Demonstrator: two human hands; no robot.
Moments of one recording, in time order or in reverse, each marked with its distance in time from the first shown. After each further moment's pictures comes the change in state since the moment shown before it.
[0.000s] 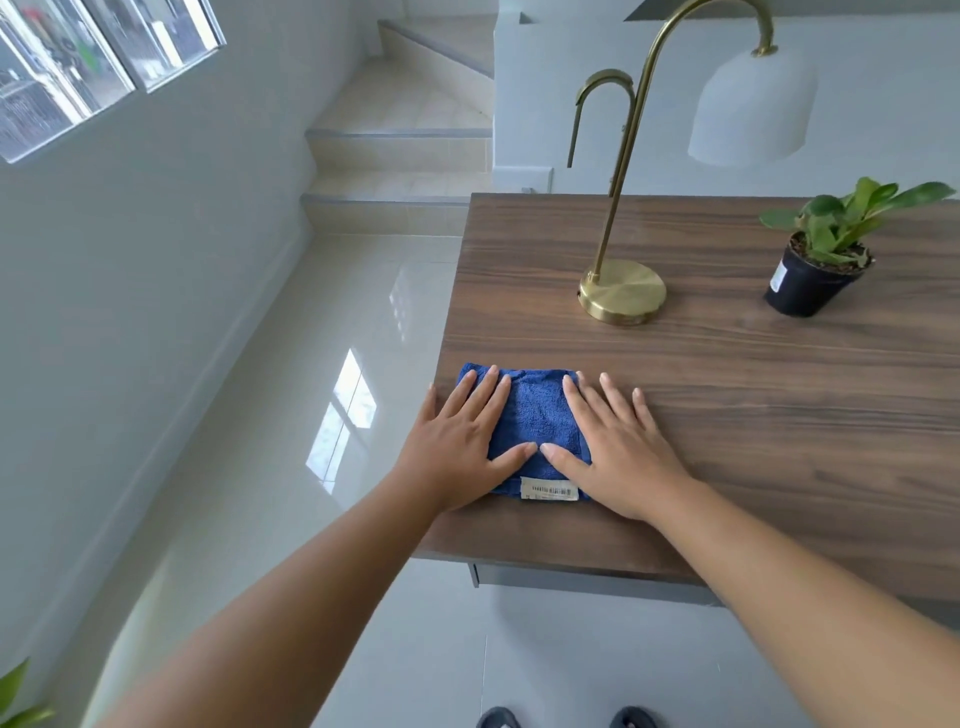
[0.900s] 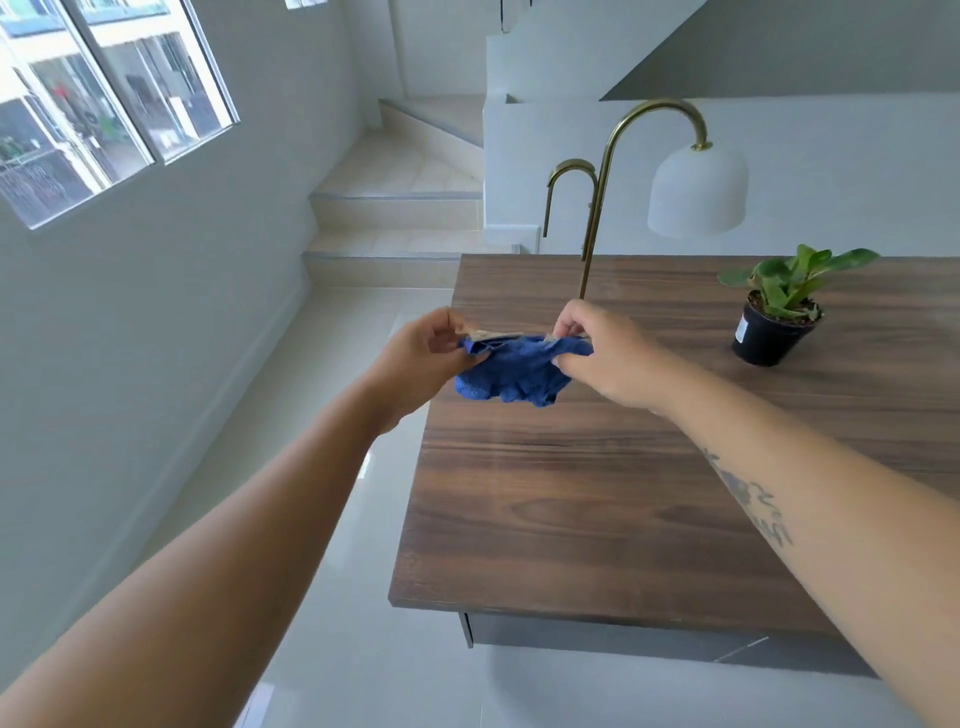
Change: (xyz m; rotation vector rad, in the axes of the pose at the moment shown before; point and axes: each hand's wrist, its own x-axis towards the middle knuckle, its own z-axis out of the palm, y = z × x) left_hand 0.049 -0.019 -0.127 -1.206 0.169 -0.040; right_hand 0.043 -0.009 -0.155 0.559 0.185 -0.048
